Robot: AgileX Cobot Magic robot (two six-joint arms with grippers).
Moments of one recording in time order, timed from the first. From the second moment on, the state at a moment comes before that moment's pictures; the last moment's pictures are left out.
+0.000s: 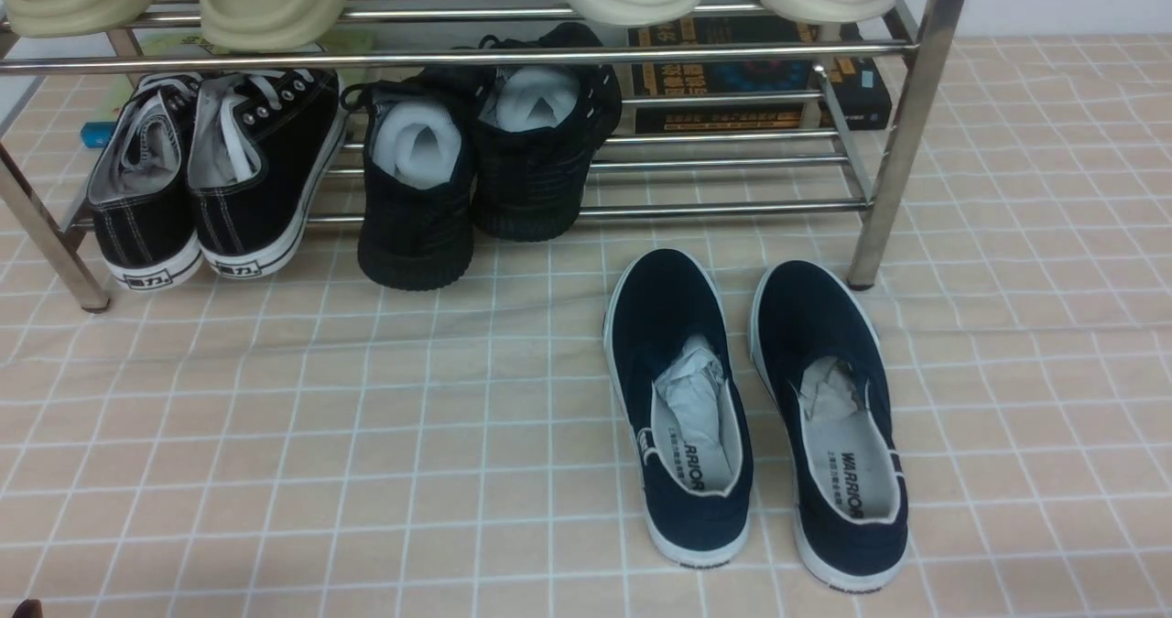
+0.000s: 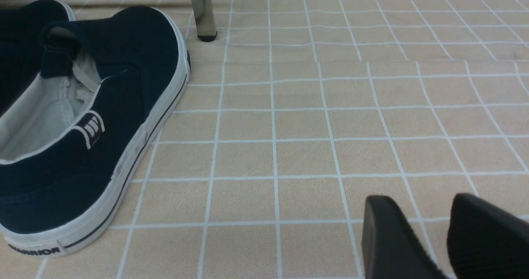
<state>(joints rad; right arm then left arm) 0.02 -0.01 0.02 -0.04 0.38 0.09 -0.05 -0.01 0.03 0.38 0.40 -0.17</state>
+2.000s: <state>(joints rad) 0.02 -0.01 0.02 -0.04 0.38 0.09 -0.05 0.45 -0.38 -0.19 0.18 -0.59</state>
